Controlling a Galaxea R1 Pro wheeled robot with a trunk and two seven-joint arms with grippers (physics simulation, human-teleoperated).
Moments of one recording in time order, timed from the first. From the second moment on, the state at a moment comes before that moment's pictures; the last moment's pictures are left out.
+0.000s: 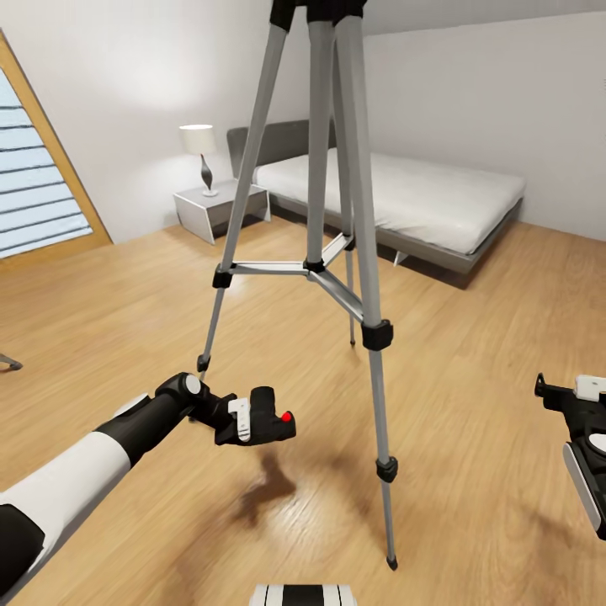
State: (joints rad) left arm -0.97 0.23 -0.69 -0.78 -0.37 0.24 -1.03; right arm -0.50 -0.39 -0.30 -1.16 -0.01 0.15 -0.17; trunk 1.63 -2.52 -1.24
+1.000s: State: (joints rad) left arm -0.97 0.22 -0.69 -0.78 -0.37 0.25 -1.03; right arm -0.50 -0.39 -0.30 -1.16 -0.01 0.15 -0.17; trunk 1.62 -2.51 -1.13
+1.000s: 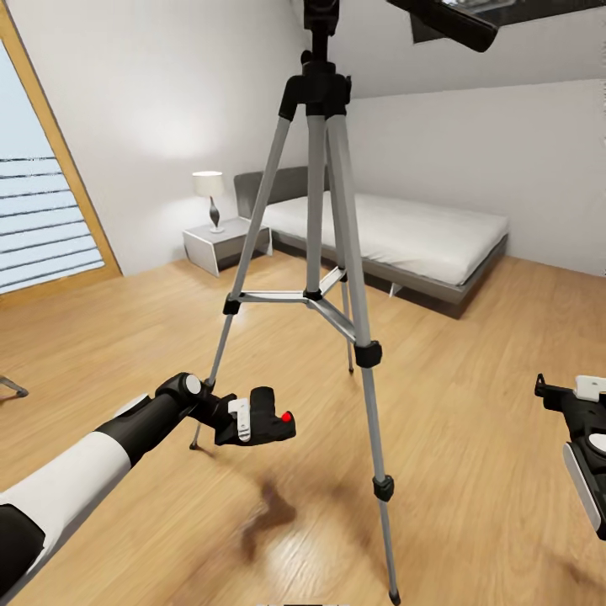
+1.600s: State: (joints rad) left arm -0.97 0.22 -0.70 -0.77 -0.37 0.30 -1.03; right arm -0.50 -0.39 -0.30 -1.16 -0.01 0.15 -0.17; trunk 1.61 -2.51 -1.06
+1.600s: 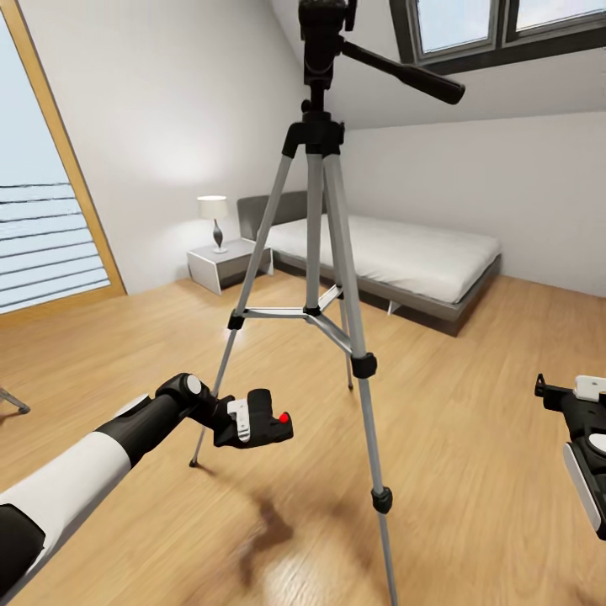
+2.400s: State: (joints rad) left arm -0.96 0.22 -0.82 -0.77 -0.37 0.30 -1.03; right arm -0.50 -0.39 -0.30 -1.16 -0.01 0.15 -0.17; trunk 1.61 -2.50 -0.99
